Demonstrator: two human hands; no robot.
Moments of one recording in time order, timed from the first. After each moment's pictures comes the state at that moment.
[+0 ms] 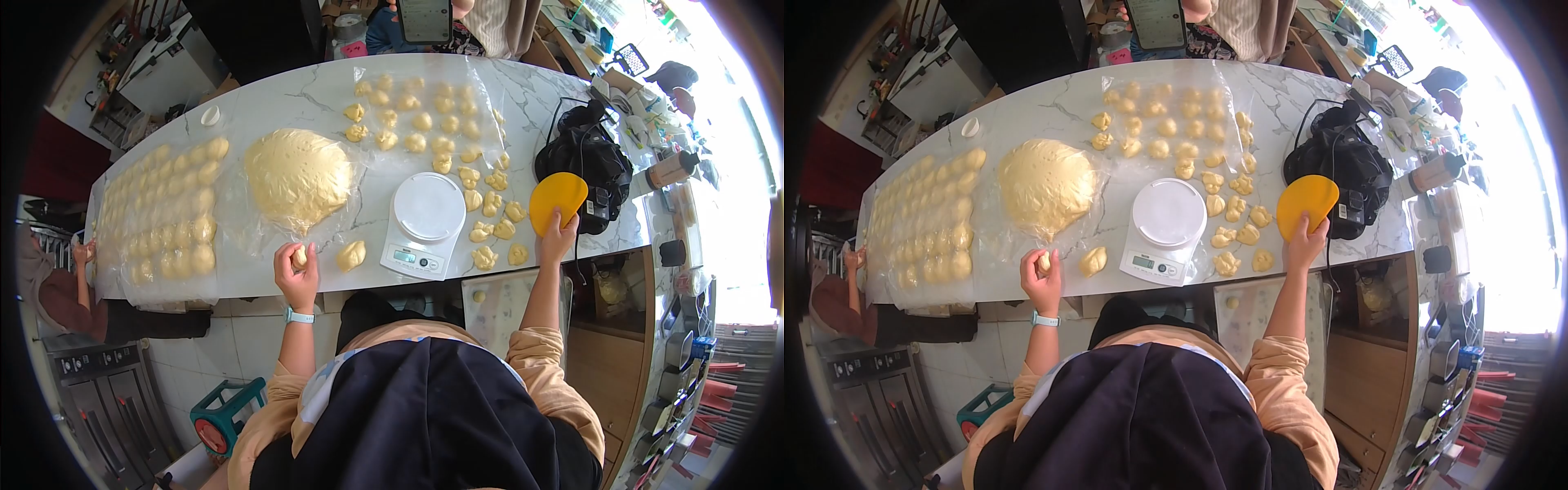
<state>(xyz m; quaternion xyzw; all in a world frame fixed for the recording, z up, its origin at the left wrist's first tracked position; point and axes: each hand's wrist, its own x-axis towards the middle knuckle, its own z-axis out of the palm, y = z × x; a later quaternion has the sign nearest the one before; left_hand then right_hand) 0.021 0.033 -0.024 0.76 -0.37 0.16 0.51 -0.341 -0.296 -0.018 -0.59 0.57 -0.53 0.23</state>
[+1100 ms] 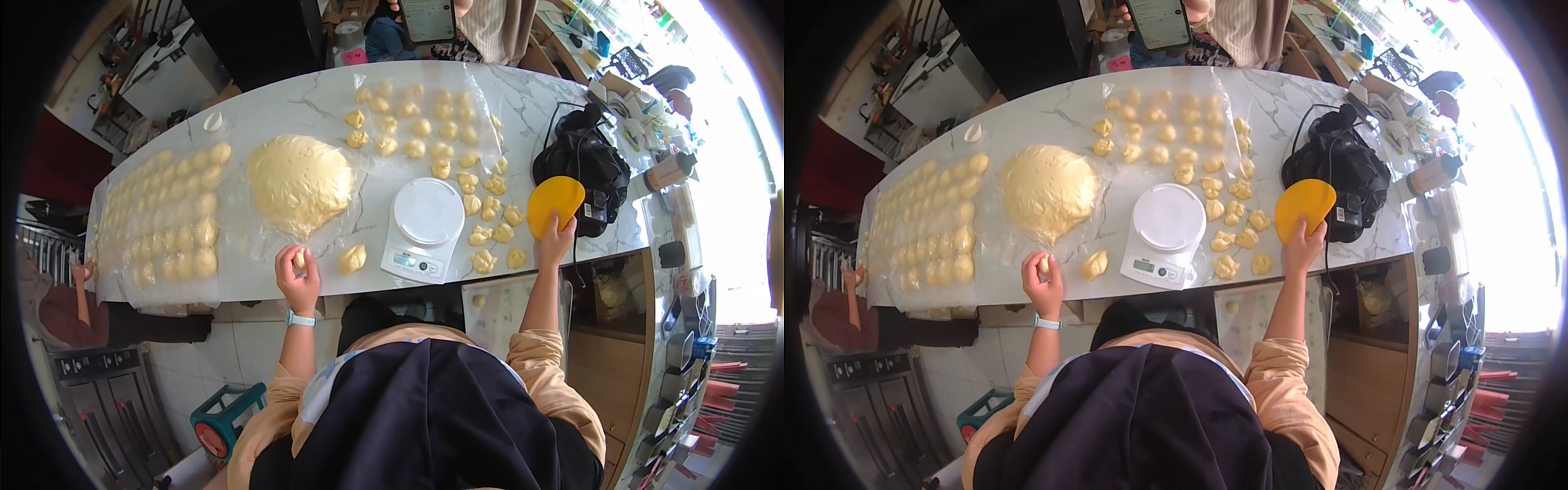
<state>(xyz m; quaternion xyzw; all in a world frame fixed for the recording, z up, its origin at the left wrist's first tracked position) 0.023 0.032 -0.024 0.75 -0.38 0.17 0.51 -0.342 -0.297 -0.019 -0.58 0.57 -0.53 0.23</state>
